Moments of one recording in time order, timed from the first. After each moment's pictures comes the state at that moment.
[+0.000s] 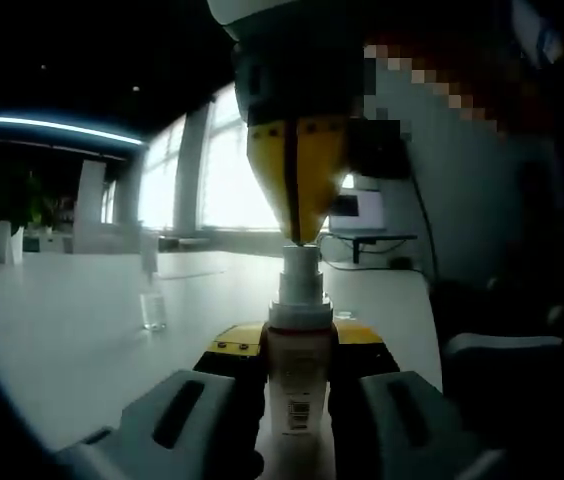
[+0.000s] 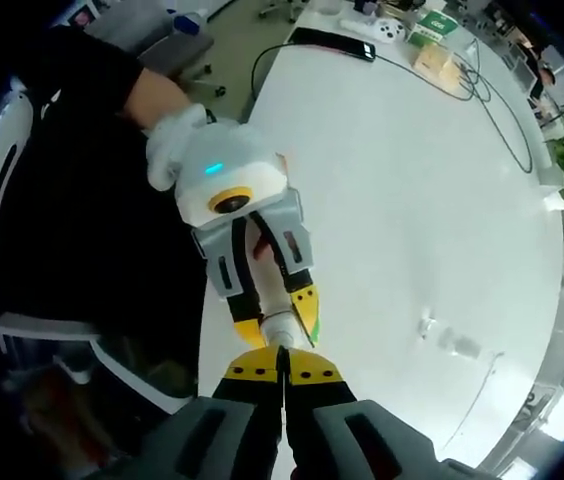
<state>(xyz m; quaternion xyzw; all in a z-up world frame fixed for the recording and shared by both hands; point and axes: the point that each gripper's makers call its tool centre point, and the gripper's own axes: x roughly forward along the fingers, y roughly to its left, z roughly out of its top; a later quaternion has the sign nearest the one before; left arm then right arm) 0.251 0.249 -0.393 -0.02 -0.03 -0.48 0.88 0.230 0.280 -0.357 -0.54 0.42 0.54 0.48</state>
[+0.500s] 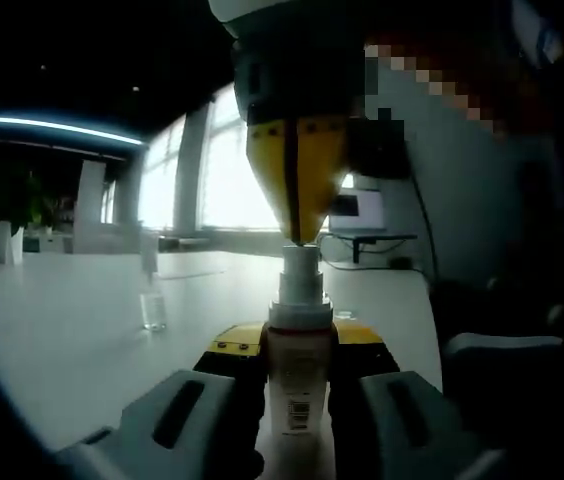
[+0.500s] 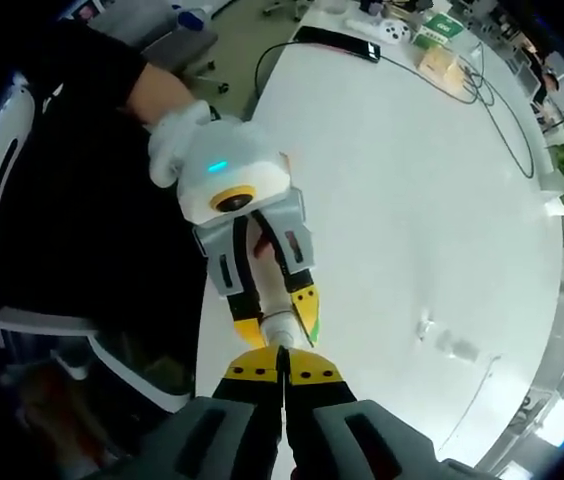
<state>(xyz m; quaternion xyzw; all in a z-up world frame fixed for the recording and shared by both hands) 0.251 0.249 -0.393 -0.02 -0.03 -0.48 0.88 0.230 0.281 -0.356 -0.55 0.42 0.55 0.47</state>
